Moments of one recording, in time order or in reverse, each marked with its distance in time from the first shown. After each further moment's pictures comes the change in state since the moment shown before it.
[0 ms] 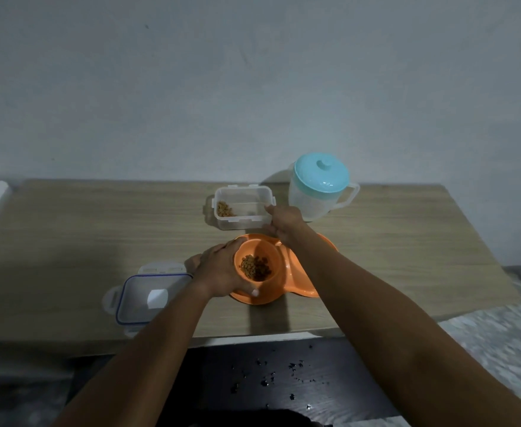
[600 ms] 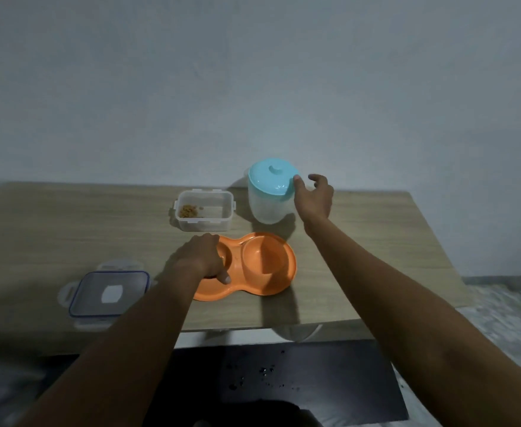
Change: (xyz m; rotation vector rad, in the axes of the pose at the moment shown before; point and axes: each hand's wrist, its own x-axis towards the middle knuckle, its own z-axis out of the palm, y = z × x) left_hand 0.011 0.095 0.016 0.276 0.023 -0.341; right_hand -0.010 -0.060 -0.139 -0.275 0.392 -0.464
